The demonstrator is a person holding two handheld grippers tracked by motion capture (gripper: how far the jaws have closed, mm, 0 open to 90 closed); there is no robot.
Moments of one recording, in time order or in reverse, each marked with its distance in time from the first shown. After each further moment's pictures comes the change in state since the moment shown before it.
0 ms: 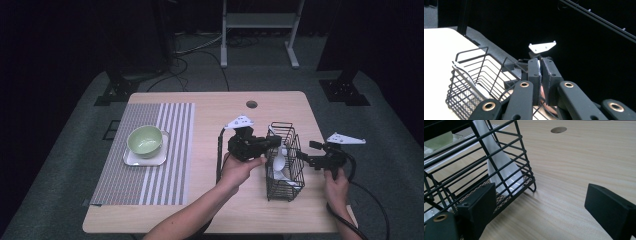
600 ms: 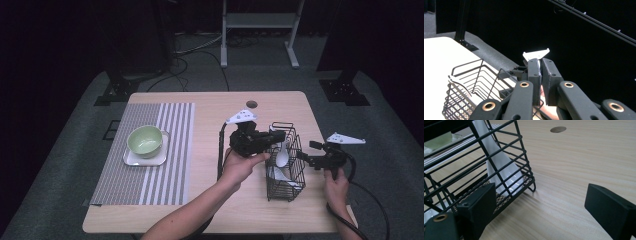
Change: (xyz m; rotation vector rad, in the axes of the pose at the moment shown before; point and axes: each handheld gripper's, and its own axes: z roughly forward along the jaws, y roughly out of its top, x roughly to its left) left arm -0.013 0.019 -0.003 -0.014 -0.009 0.027; right arm 0.000 0.000 0.000 0.002 -0.003 0.003
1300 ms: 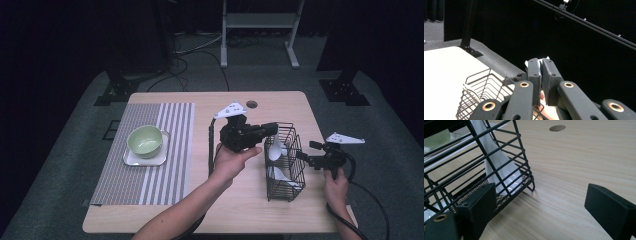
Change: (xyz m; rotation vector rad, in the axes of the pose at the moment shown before) left arm -0.002 0.017 -0.026 -0.035 0.025 0.021; right arm 0.000 0.000 0.001 0.008 -0.008 0.001
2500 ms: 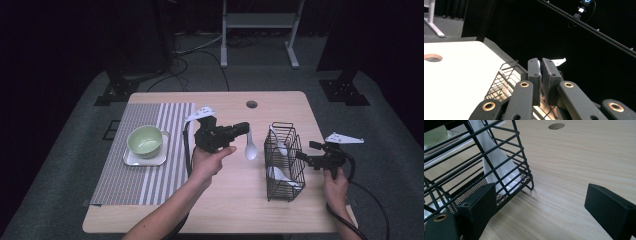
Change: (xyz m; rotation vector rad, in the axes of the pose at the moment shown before) left arm 0.042 -0.019 -0.047 -0.048 0.087 -0.099; right arm 0.001 0.000 0.001 0.014 -0.011 -0.001
